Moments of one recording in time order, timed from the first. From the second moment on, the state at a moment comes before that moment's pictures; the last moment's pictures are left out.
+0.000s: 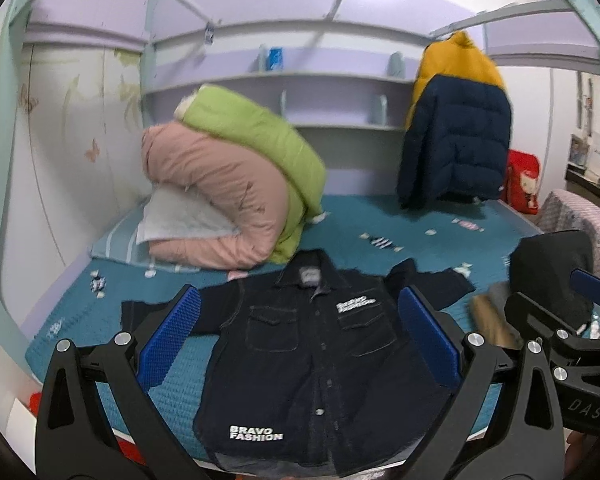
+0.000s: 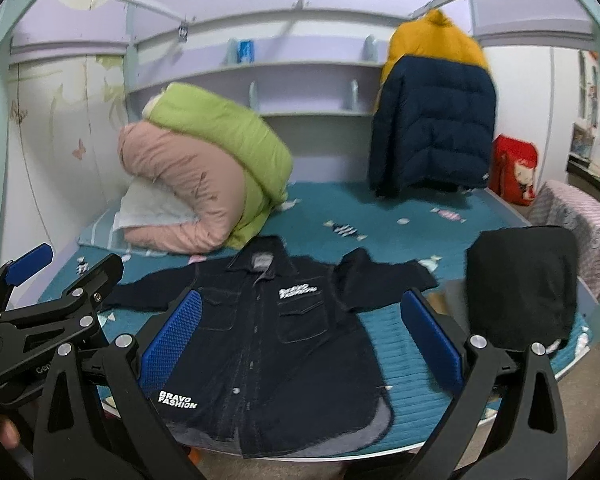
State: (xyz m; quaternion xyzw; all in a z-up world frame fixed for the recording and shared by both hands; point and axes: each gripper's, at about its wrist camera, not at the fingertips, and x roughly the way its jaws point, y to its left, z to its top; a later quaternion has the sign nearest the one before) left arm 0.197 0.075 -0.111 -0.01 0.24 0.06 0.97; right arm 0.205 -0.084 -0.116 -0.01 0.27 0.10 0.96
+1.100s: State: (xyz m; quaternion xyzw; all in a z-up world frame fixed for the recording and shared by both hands) left arm 0.382 0.559 -0.447 -0.40 0.42 0.22 0.79; right arm 0.481 0.197 -0.388 -0.05 0.48 0.24 0.85
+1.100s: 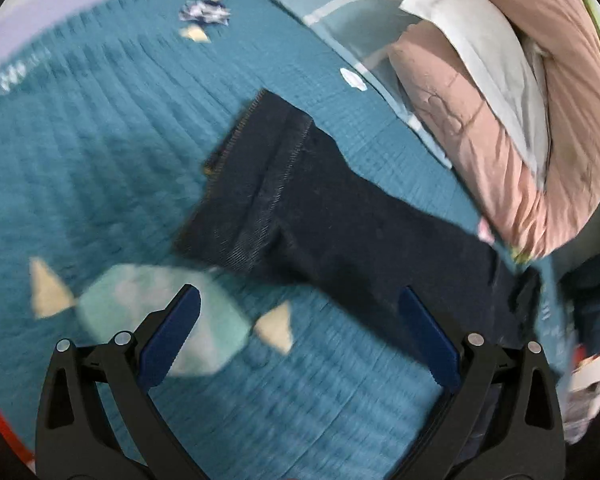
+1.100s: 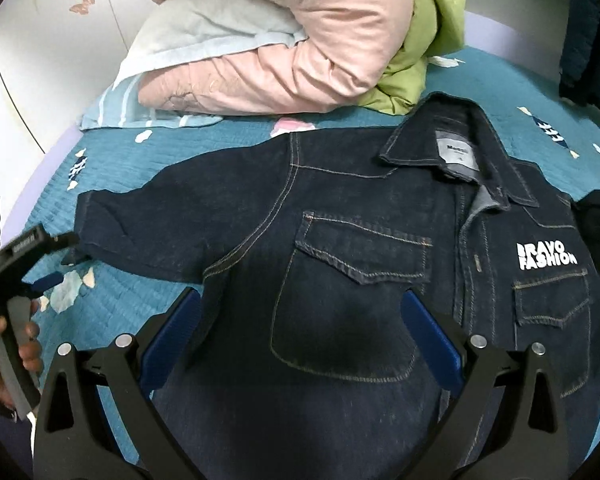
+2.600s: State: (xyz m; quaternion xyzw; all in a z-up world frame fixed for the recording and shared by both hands) left arm 0.550 0.186 -0.313 -0.21 0.39 -0.11 0.89; right arm 0.513 -0.037 -0.394 0.06 0.49 0.22 0.84
